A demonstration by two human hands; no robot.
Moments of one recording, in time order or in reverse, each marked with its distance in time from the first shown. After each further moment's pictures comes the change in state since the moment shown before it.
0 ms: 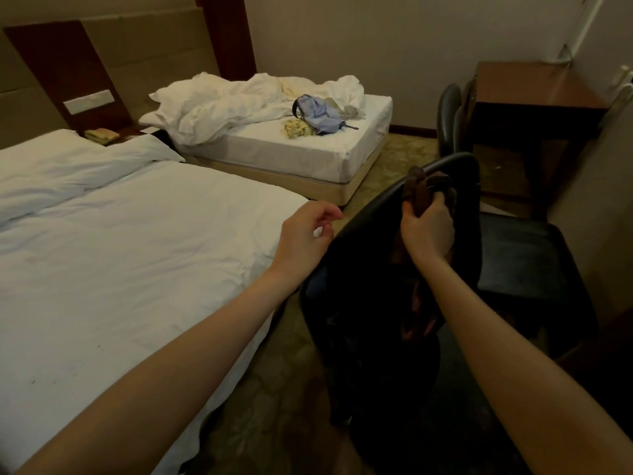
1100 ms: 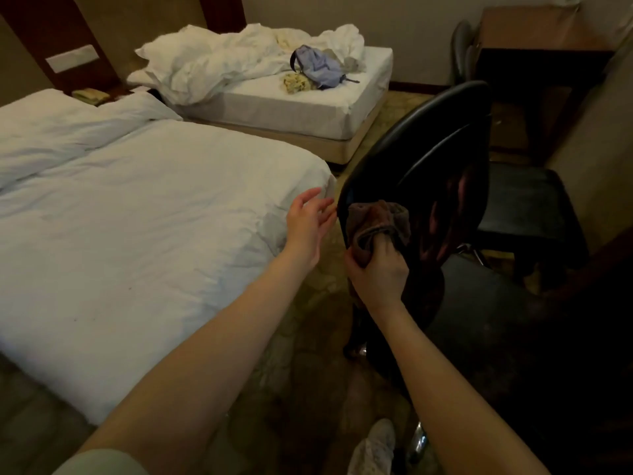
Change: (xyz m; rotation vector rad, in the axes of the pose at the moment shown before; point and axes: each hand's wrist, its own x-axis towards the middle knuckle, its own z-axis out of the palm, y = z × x) left_hand -0.106 0.000 -0.039 -0.861 0.155 -0.885; right_hand -0.227 0.040 0.052 -0.238 0.120 -0.516
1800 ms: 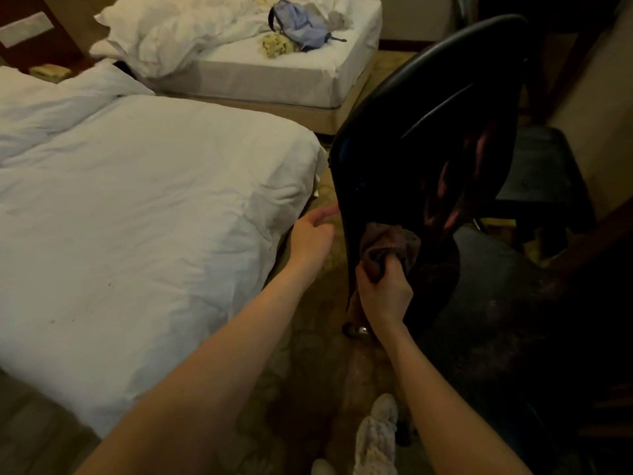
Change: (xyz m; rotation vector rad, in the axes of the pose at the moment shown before) left_hand 0.030 -0.076 -0.013 0.485 -0.066 0.042; right_hand -0.057 0.046 0.037 0.220 -0.253 0.546
